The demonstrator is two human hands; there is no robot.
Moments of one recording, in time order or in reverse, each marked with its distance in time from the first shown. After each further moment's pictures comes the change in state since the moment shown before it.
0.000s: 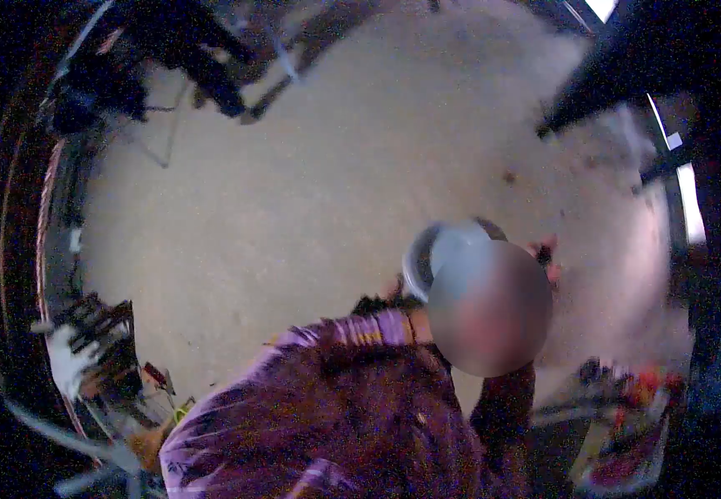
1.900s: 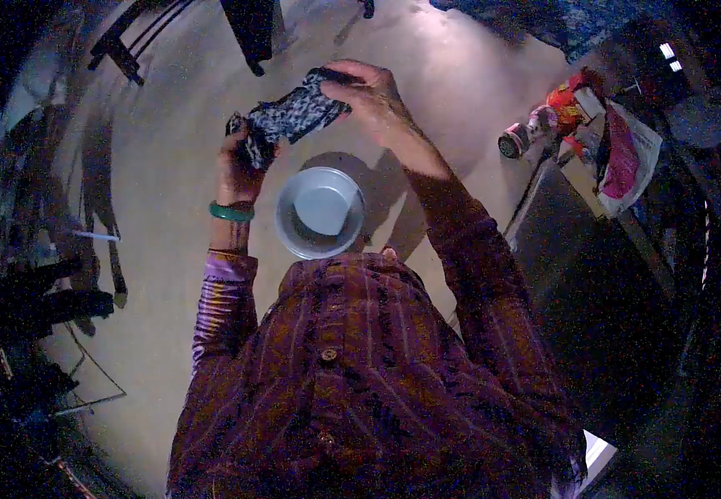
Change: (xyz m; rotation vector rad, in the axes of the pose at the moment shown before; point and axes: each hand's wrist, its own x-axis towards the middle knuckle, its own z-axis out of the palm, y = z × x) left_hand 0.075 0.059 0.039 0.919 0.022 0.280; right_hand -0.063 -0.153 0.036 -1.209 0.627 -0.386
